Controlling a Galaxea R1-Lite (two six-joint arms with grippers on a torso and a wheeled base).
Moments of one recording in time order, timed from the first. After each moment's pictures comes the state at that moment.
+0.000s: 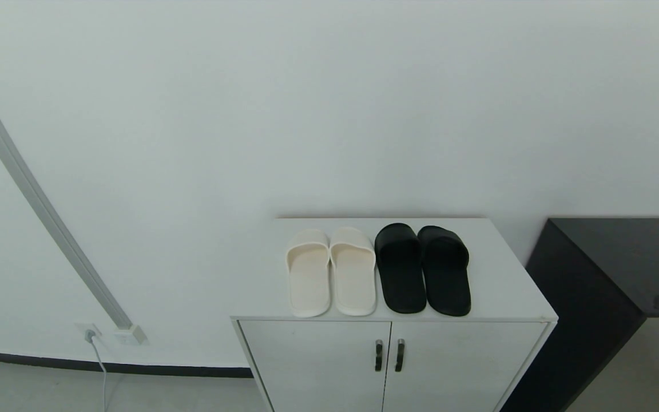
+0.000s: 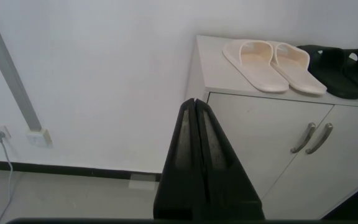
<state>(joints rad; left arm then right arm) 0.00 0.00 0.00 0.00 0.03 -0.10 0.26 0.87 -0.43 -0.28 0.14 0.07</state>
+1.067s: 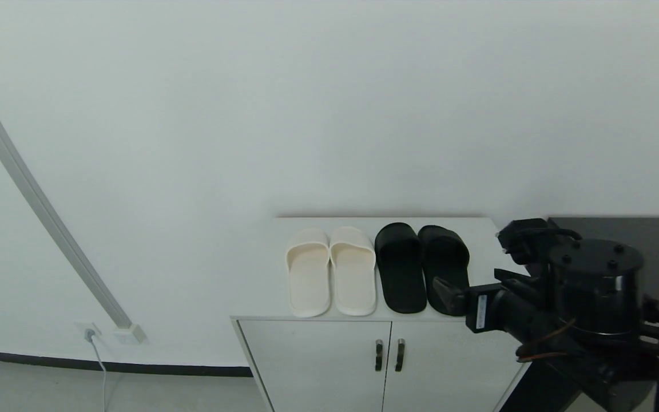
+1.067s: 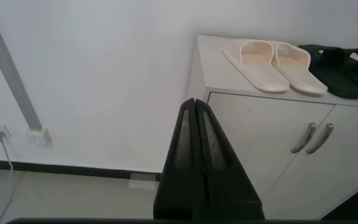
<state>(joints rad) 0.00 0.00 0.00 0.00 0.03 -0.10 0.76 1.65 -0.59 -0.75 -0.50 0.23</state>
